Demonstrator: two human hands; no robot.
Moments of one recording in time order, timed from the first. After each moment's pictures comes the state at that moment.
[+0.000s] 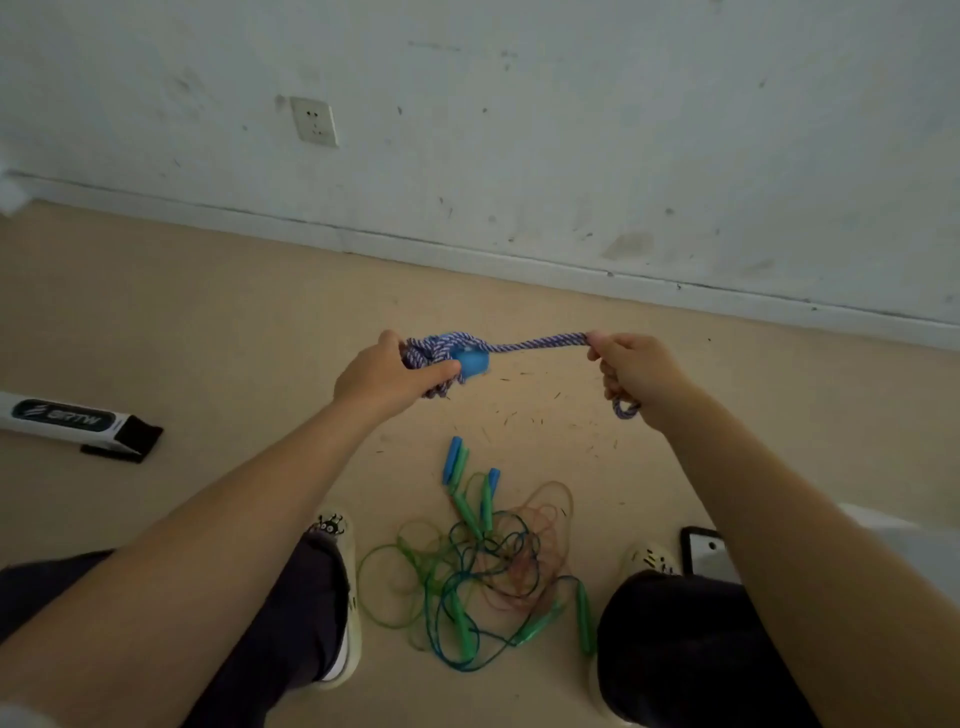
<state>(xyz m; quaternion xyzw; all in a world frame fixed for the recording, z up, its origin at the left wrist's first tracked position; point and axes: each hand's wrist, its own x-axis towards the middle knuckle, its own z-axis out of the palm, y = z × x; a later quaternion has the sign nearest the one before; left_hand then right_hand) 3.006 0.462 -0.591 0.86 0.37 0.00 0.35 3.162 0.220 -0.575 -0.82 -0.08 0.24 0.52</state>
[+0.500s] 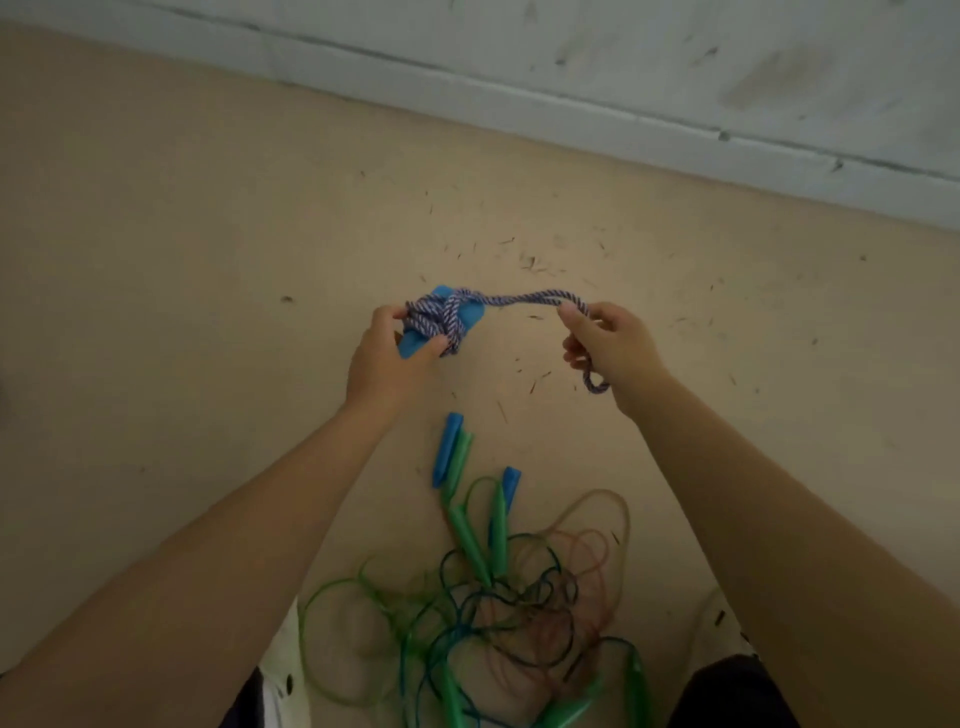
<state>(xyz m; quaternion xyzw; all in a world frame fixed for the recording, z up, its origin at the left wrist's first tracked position) 3.119 0.524 -0.874 0.79 0.42 0.03 0.44 3.271 0.334 -0.842 -0.81 -0.03 0.31 0.50</state>
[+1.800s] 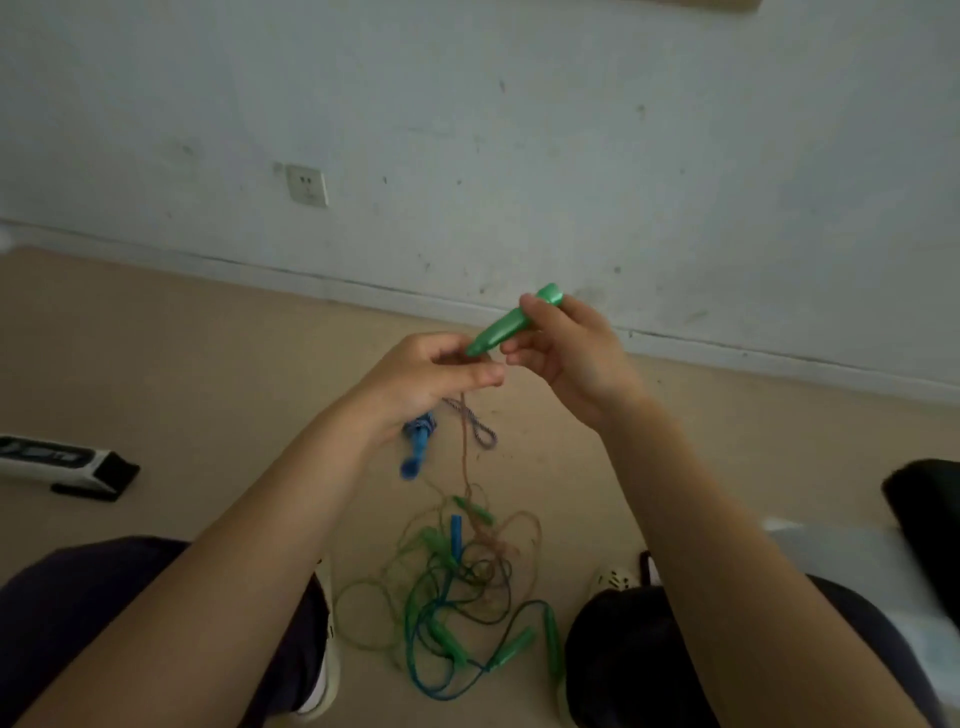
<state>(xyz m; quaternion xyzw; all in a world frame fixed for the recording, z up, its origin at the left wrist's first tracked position) 2.966 0.385 -0.465 0.75 0.11 0.05 0.65 3.069 0.238 -0.442 -0.57 -0.19 0.28 0.75</state>
